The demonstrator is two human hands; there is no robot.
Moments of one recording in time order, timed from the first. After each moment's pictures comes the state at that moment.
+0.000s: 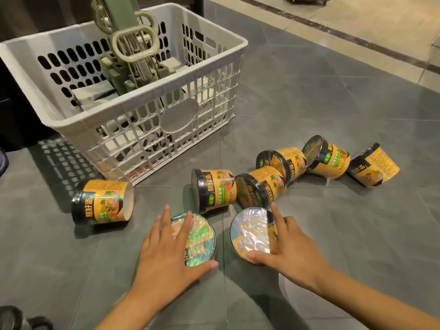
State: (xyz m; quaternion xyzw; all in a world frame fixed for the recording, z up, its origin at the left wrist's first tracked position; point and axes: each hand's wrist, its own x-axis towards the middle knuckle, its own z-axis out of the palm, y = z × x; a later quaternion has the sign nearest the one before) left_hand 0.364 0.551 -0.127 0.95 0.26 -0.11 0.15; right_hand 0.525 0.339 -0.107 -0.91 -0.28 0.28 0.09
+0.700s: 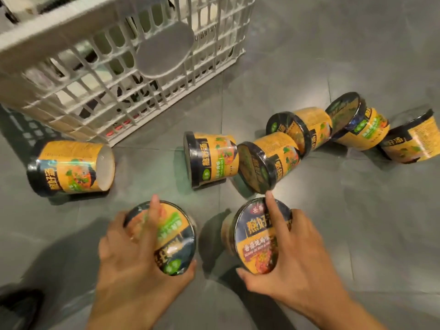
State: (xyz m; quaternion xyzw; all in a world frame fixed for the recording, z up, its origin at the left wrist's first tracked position) left_hand 0.357 0.534 -0.090 0.90 0.39 -0.04 0.19; right_hand 0.506 0.349 -0.082 -0.92 -0.29 0.25 0.10
